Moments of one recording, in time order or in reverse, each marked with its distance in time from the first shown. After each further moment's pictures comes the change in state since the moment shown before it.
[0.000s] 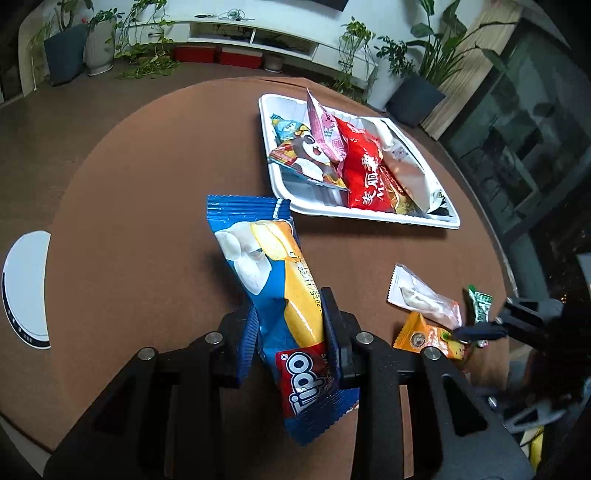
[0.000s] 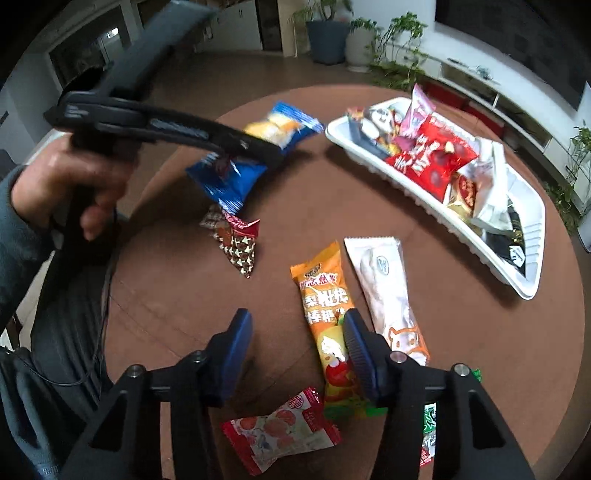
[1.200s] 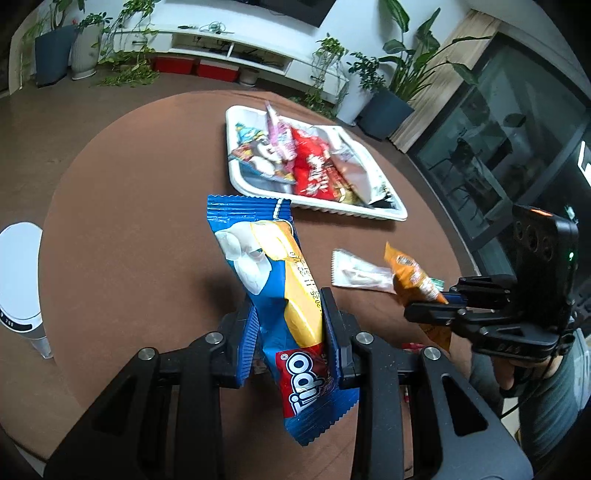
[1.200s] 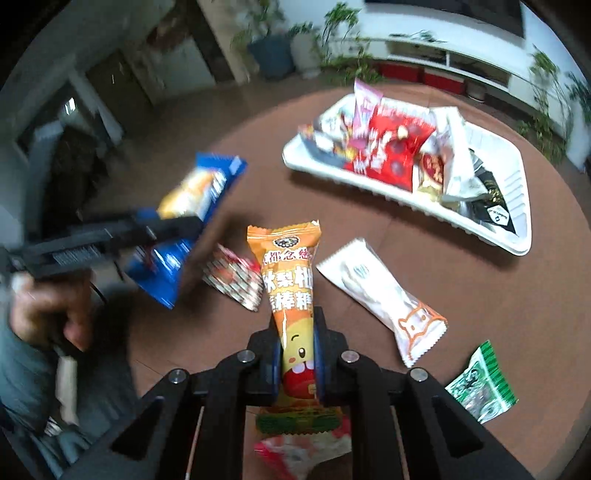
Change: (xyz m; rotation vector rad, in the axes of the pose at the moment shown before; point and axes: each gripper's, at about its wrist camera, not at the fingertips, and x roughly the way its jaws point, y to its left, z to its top) left arm -0.047 -0.026 -0.036 0.013 -0.063 -0.124; right arm -0.035 -0.033 0.004 0.349 -0.163 0.124
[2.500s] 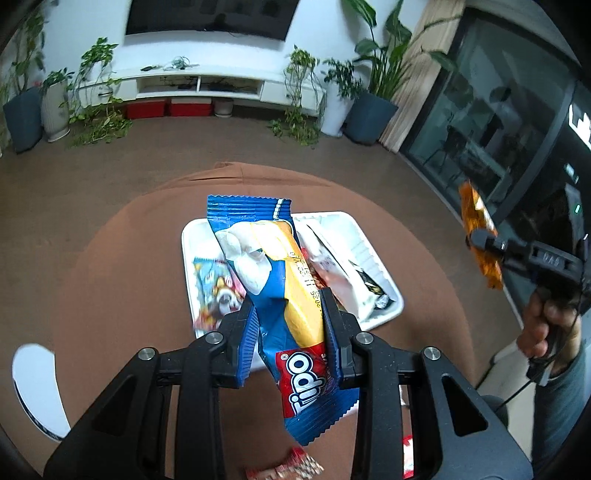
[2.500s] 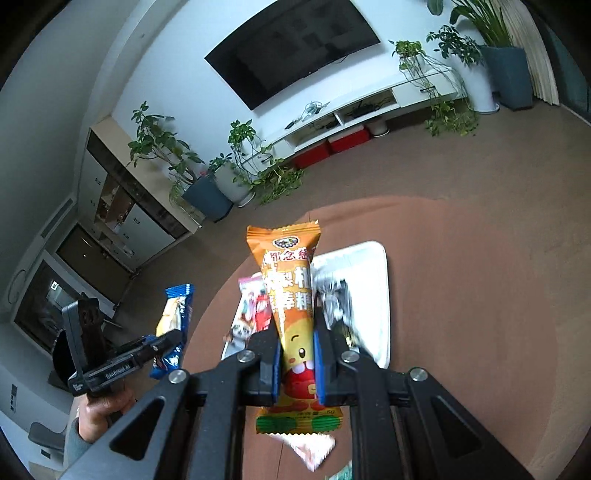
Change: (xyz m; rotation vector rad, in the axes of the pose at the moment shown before) left arm 0.022 -0.052 0.148 0.192 -0.028 0.047; right arm -0.100 -0.144 0.087 0.420 -0.397 -0.032
